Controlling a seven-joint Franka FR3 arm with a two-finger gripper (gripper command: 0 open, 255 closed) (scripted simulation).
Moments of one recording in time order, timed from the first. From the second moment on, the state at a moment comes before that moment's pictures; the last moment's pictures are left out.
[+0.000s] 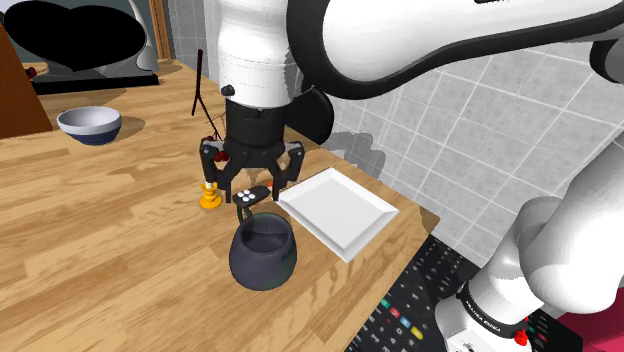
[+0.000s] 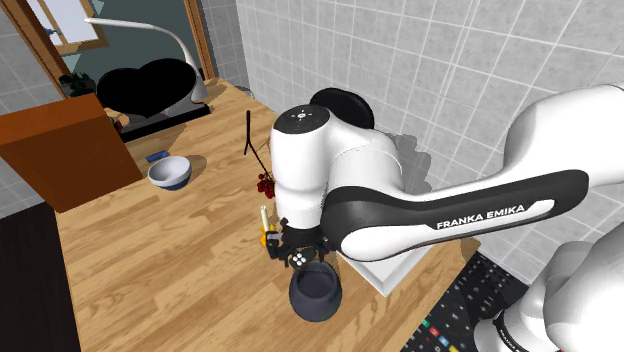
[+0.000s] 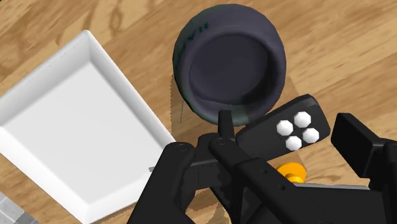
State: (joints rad) arm 0.22 -0.03 0.56 -1.90 0.00 1.89 1.30
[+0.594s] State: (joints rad) arm 0.22 0.00 0.57 -1.99 -0.02 2.01 1.31
